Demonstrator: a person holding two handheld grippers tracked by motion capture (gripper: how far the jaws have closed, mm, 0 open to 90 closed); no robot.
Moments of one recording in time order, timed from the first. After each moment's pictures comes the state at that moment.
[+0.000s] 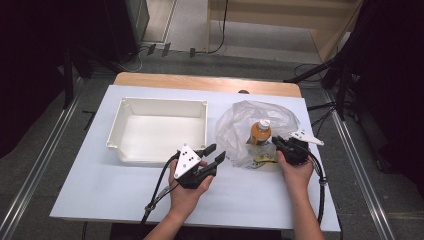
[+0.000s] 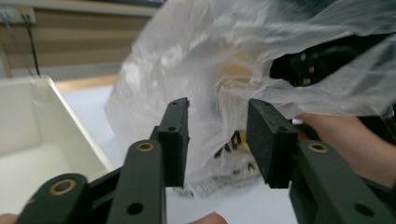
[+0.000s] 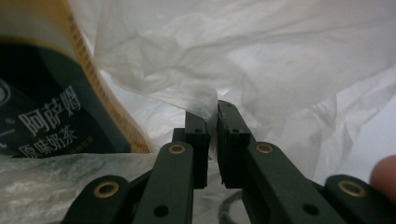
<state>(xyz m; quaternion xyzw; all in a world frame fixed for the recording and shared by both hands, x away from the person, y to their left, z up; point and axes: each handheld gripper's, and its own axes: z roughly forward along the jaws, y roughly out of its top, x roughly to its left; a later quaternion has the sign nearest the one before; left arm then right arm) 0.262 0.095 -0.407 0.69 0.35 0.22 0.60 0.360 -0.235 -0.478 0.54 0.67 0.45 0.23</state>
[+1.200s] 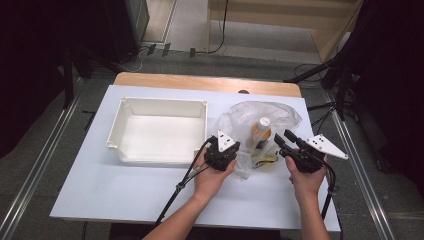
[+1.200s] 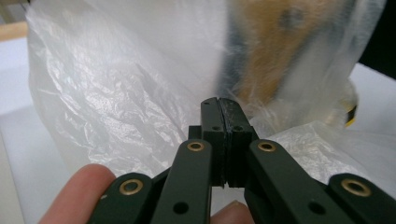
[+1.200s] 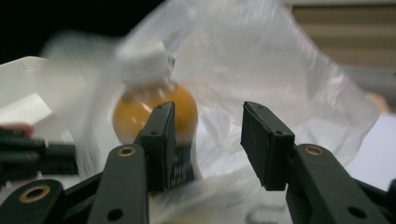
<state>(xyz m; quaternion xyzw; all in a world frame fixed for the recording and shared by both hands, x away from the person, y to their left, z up) 0.325 0.023 -0.448 0.78 0.39 0.19 0.46 0.309 -0.236 -0.416 0.45 0.65 0.55 0.28</state>
